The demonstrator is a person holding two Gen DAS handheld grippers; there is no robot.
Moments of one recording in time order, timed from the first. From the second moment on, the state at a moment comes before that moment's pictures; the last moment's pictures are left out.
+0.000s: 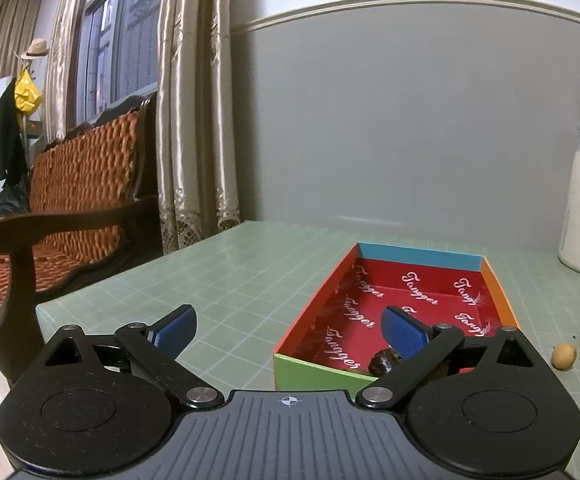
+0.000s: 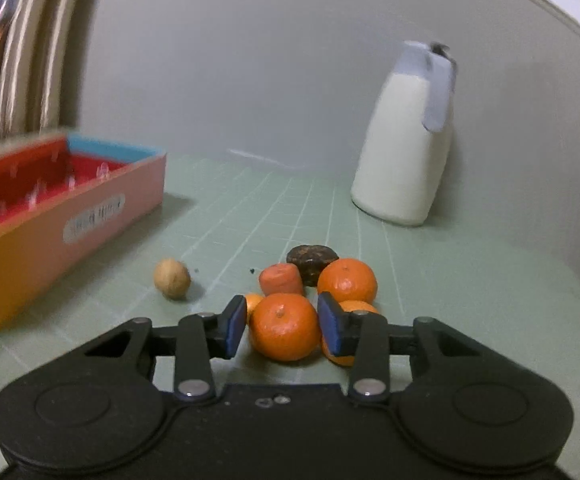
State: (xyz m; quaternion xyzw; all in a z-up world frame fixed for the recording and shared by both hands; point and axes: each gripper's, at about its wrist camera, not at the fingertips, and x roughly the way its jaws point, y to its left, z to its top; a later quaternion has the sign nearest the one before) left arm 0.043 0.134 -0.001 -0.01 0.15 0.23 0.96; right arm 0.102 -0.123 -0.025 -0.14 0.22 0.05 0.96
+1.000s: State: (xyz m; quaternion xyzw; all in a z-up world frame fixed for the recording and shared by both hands) left arm 0.009 0.197 -0.004 -0.06 0.15 0.31 0.94; right arm 0.080 -0.064 0.023 0.00 0.17 0.25 0.95
